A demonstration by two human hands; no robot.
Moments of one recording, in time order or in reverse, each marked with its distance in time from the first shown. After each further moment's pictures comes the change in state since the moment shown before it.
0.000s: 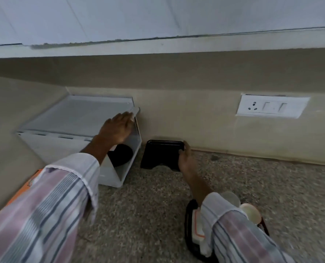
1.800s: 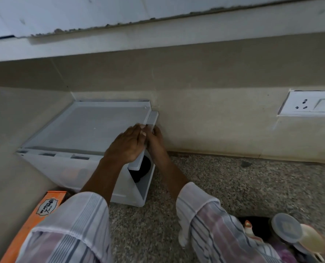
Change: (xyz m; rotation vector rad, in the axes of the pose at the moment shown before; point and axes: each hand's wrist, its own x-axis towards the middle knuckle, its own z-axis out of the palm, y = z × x) left_hand 0.024 -0.064 0.008 -0.137 -0.203 -0.078; right_hand 0.087 -0.086 0.214 0.624 -0.181 0.006
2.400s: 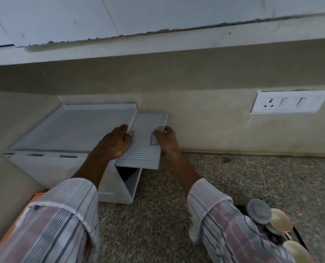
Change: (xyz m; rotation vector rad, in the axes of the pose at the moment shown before) left_hand -0.006 0.005 -0.005 0.005 -0.020 -0.010; right_hand -0.032 -0.062 -0.071 -0.381 0.191 0.014
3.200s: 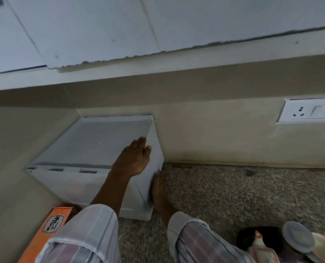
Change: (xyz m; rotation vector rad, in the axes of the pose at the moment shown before) left_hand 0.001 0.003 0.002 0.003 0.069 0.022; right_hand -0.006 0.198 0.124 0.254 -0.096 0.303
